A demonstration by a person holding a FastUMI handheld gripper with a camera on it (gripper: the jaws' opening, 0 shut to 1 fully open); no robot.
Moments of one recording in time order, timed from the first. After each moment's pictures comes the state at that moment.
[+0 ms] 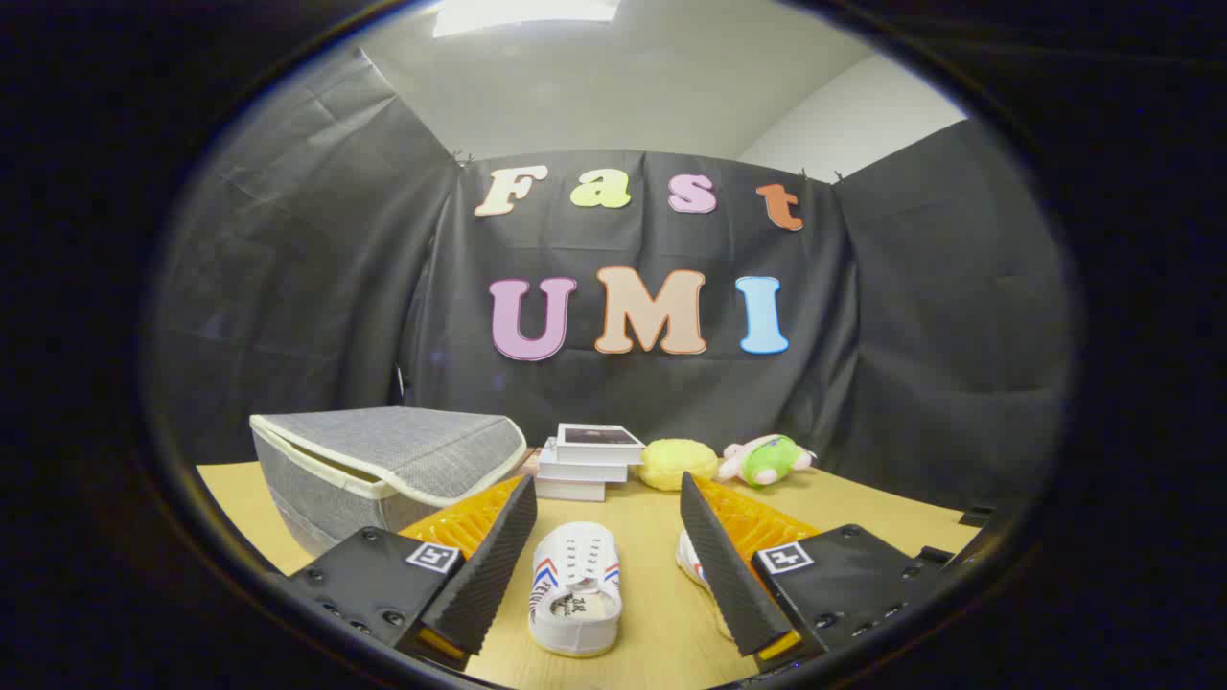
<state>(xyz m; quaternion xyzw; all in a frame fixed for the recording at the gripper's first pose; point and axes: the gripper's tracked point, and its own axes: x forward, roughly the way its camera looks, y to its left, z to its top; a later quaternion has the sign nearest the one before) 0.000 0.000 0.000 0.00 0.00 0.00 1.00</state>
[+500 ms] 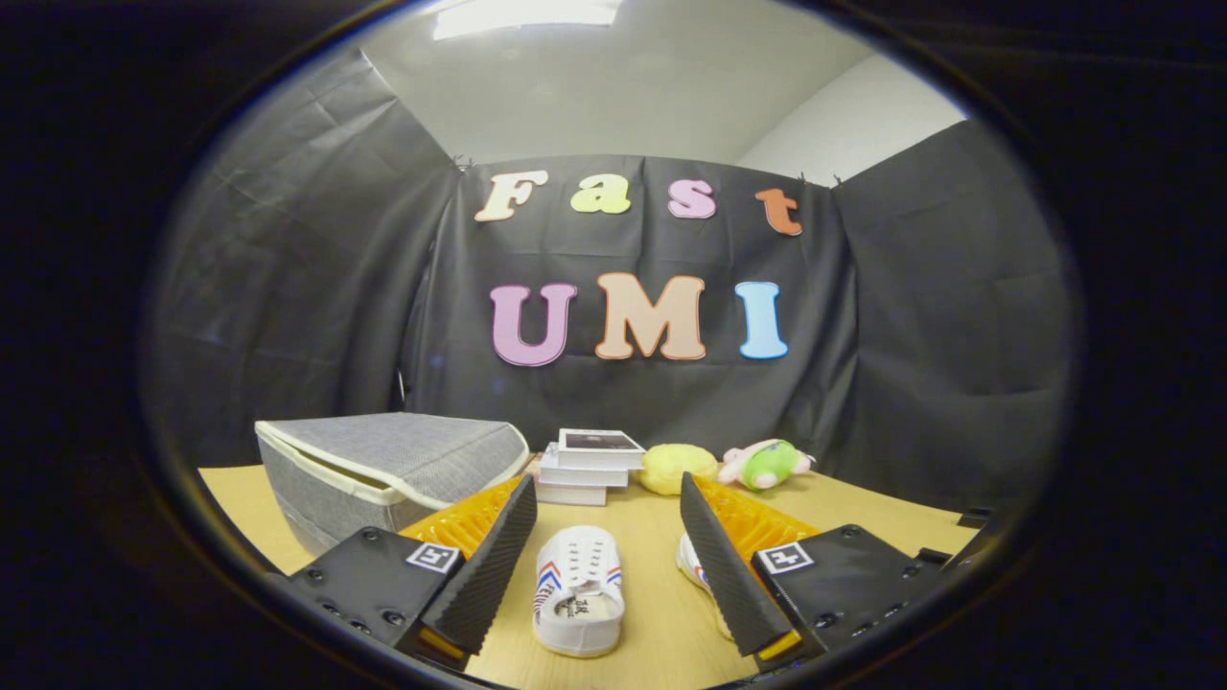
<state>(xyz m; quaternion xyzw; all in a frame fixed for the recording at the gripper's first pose) -0.005 0.002 0.007 0.00 -0.01 0.00 1.00</state>
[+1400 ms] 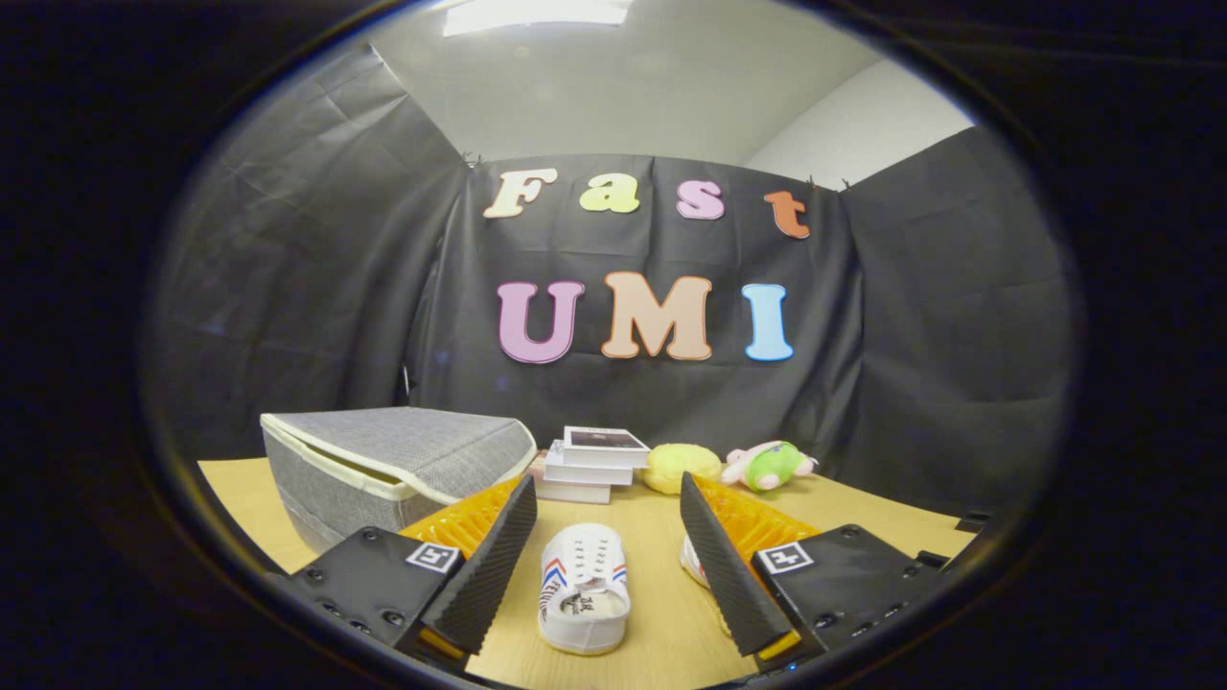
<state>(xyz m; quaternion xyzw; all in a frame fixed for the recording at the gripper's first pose) -0.007 0.010 0.006 -0.01 0.00 0.00 1.00</state>
